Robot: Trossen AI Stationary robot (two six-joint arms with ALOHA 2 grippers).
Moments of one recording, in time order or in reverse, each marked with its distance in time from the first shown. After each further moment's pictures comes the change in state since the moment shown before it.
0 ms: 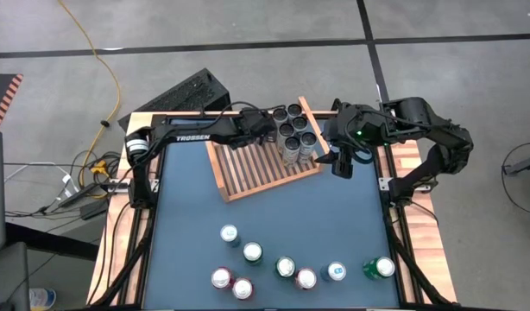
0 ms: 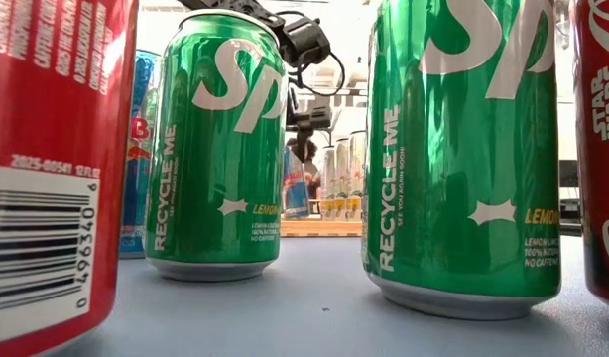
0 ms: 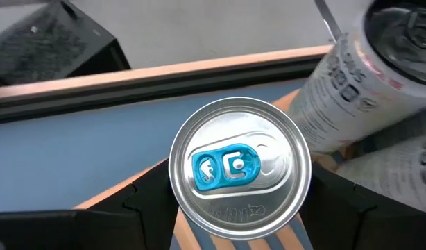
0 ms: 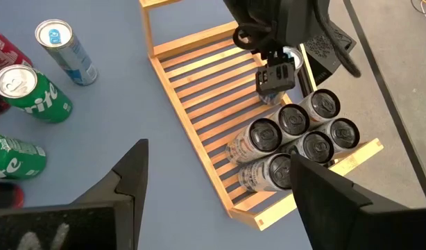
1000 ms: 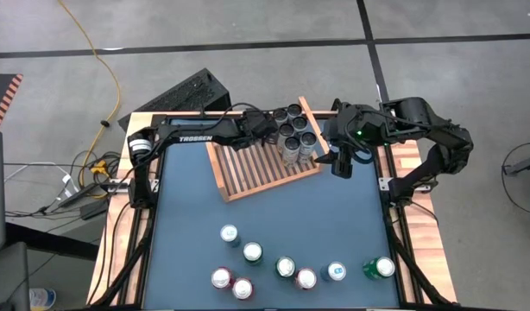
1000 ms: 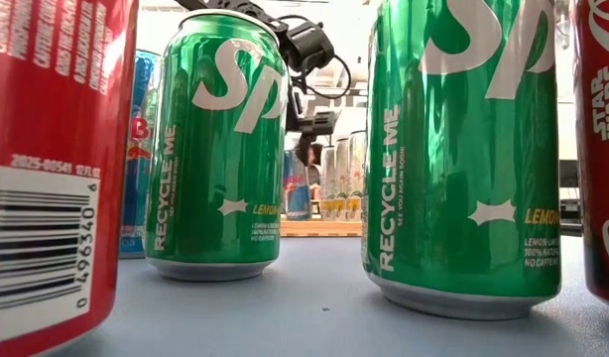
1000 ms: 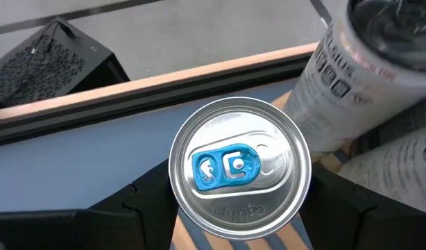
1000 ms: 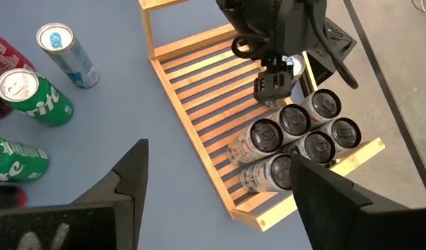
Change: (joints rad) left arm -0.003 0.021 -0.001 0.041 -0.020 0.088; right arm 0.000 0.000 0.000 0.004 -0.001 0.012
